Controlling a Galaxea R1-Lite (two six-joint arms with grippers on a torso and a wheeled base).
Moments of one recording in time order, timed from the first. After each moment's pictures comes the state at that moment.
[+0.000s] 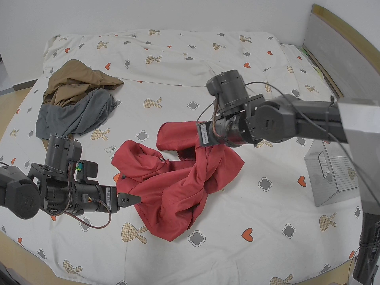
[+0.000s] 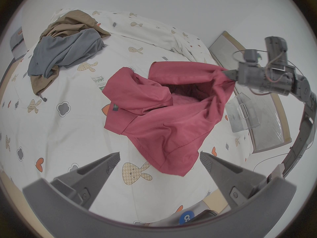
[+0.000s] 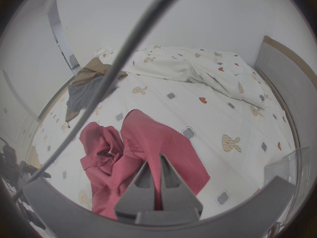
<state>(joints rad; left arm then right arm) -0.34 1.63 -0.71 -0.16 -0.17 -0.27 0.68 2.23 -1.92 0.30 -0.33 0.22</state>
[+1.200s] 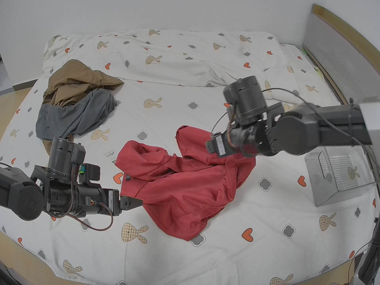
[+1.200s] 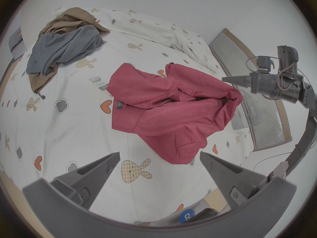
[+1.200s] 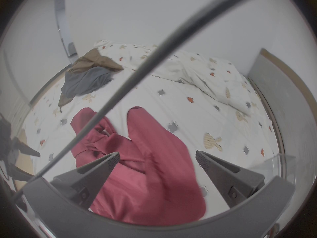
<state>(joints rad) -0.35 1.64 -0.70 -0.17 -0.17 -0.27 0.68 2.08 -1.64 0.19 -0.42 0.12</state>
